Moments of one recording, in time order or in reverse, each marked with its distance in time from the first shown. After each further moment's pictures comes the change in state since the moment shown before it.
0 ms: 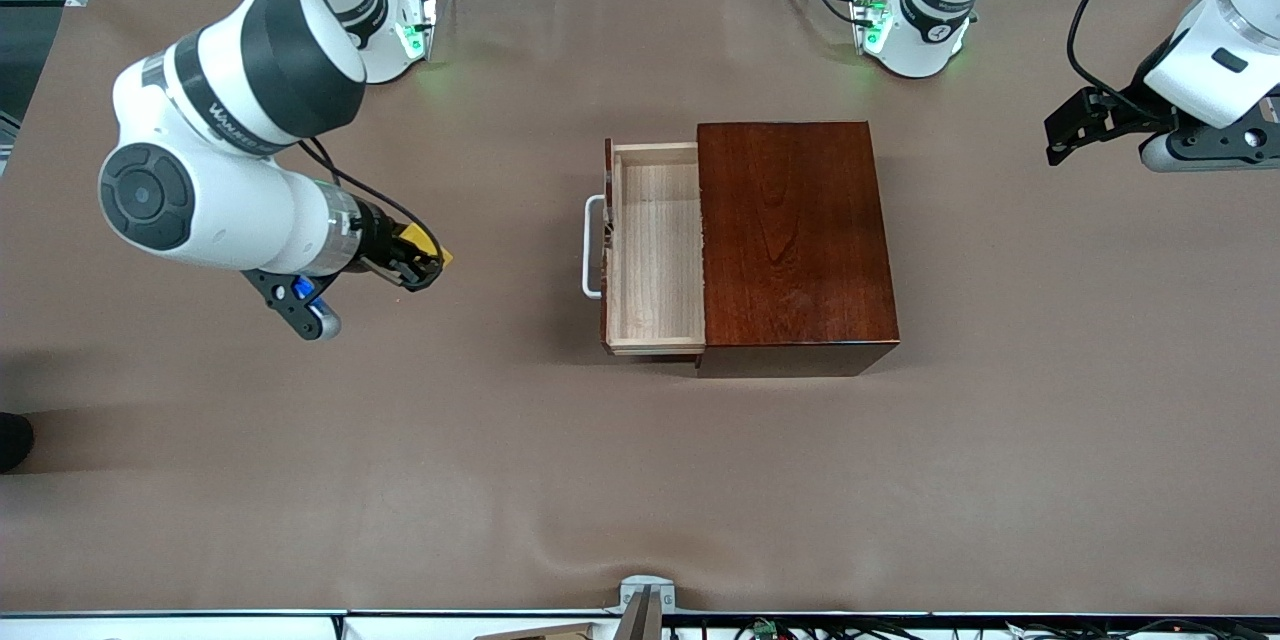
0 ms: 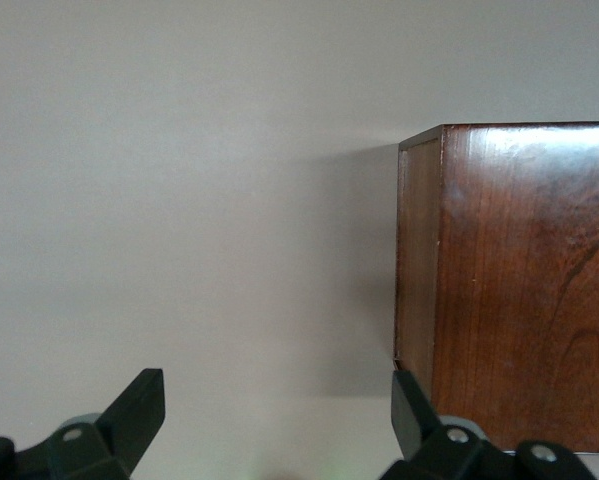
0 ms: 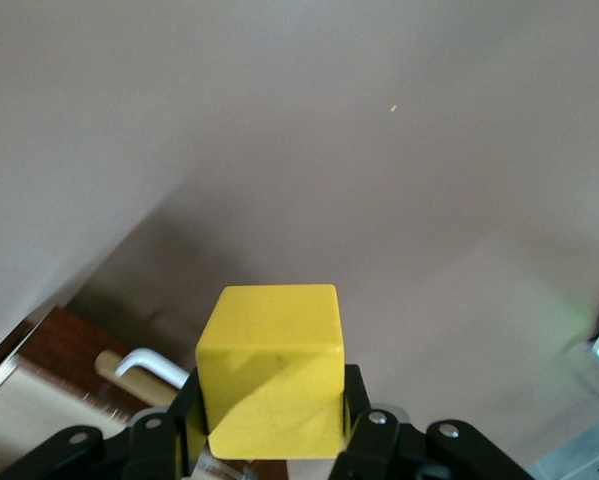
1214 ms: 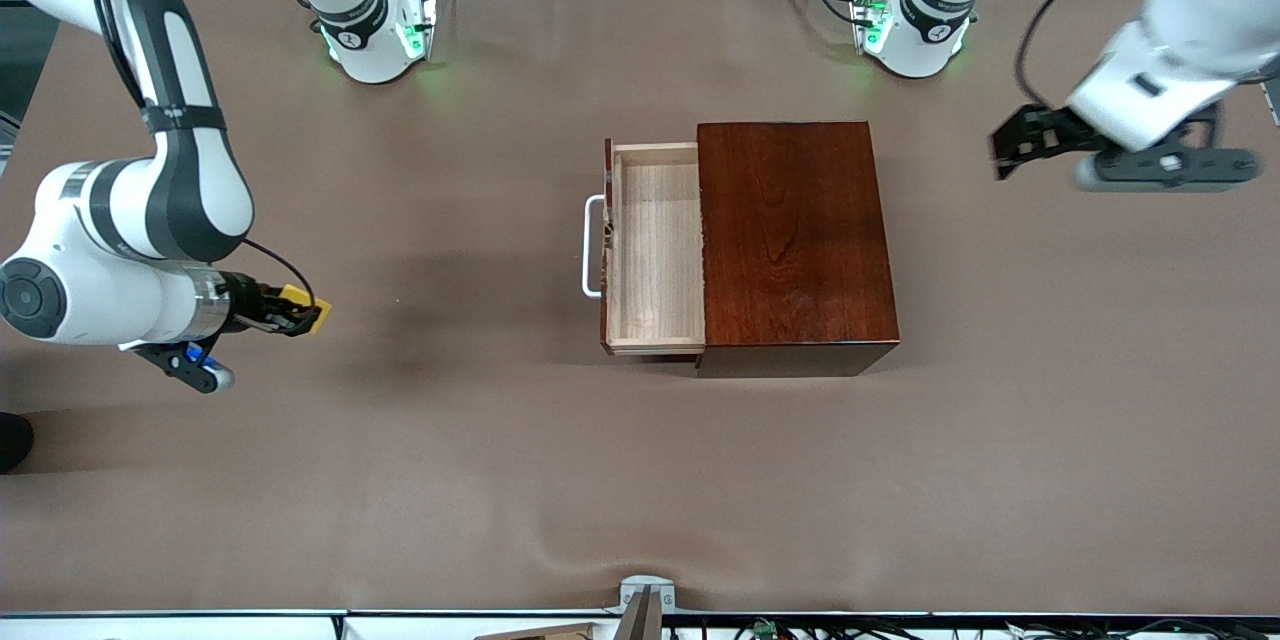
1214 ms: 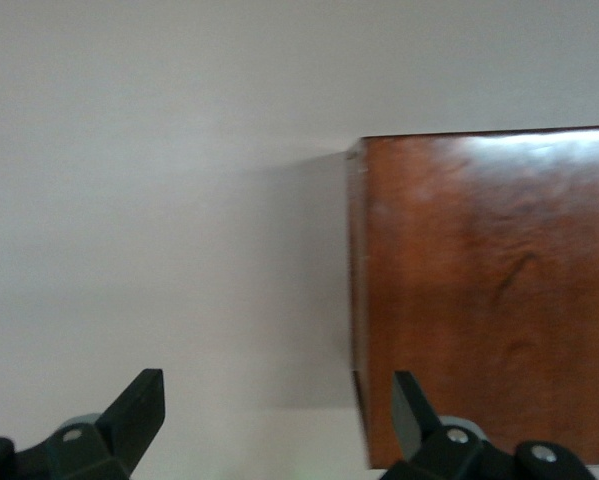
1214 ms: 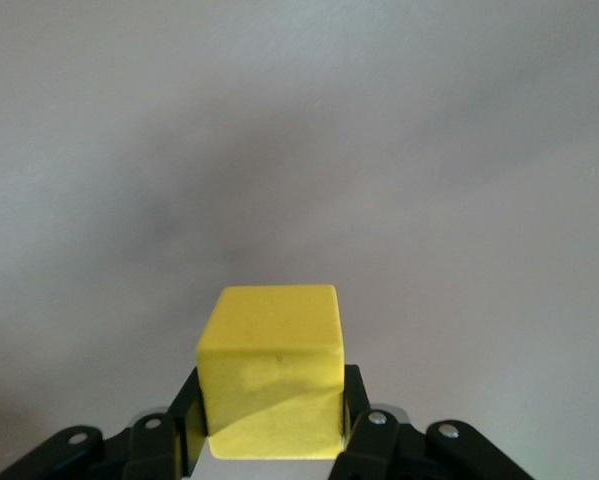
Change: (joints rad) left arm -0.044 0.104 -0.120 0.077 -0.003 0.020 -0.148; right arm -0.323 0.008 -0.003 -0.378 -0.109 0.348 -0.671
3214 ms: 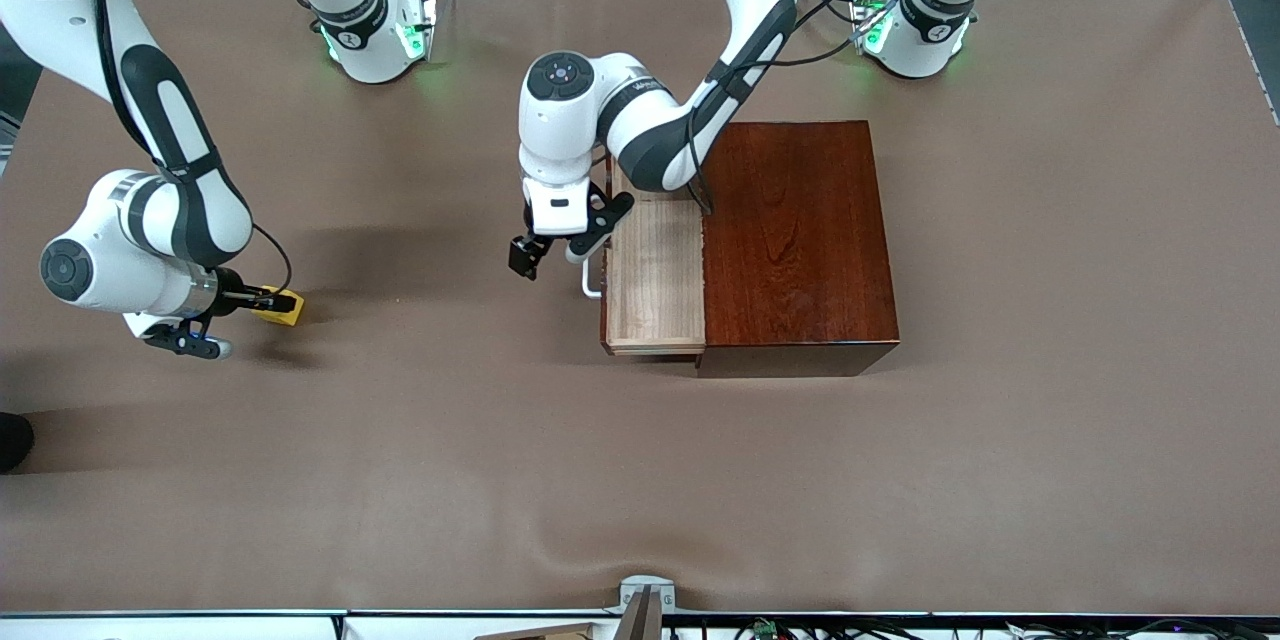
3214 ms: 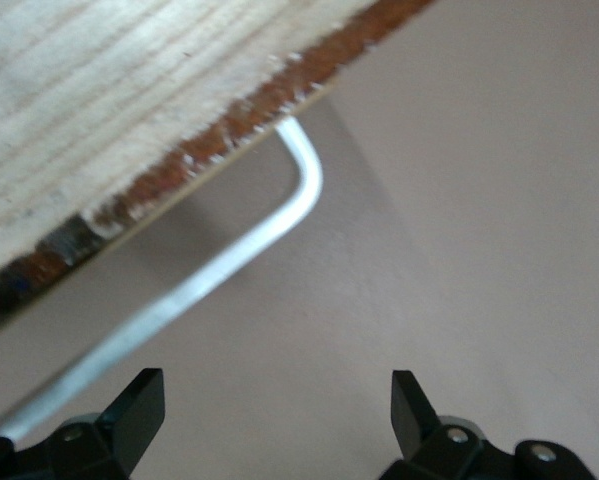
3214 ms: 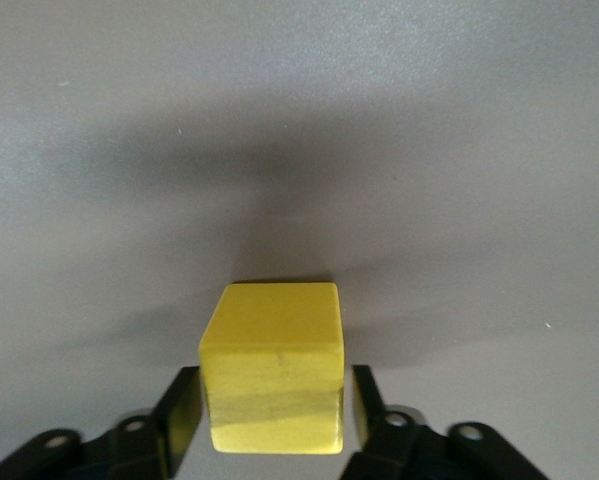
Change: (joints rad) left arm -0.909 0.858 0.265 0.425 -0.002 0.681 -1.646; right arm -0.173 0.048 0.002 -0.338 -0.043 0.435 -0.406
